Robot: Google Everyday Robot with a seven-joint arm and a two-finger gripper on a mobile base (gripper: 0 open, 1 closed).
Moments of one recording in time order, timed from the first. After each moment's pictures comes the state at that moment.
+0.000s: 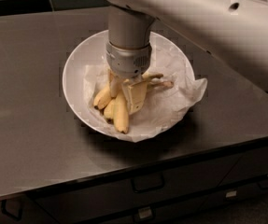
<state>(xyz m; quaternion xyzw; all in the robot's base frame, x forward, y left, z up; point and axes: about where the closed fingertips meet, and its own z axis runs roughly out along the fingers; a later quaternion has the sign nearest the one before) 0.487 0.007 0.870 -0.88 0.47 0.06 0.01</state>
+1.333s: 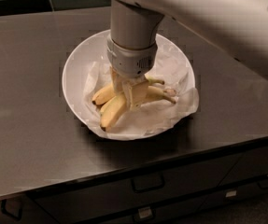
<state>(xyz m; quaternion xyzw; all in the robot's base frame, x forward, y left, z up) 0.480 0.005 0.894 -0.88 0.48 0.01 0.06</state>
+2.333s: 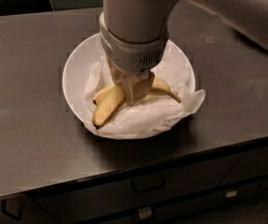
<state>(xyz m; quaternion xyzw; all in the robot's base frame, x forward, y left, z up) 0.439 0.005 0.964 -0.87 0.47 -0.10 0.12</state>
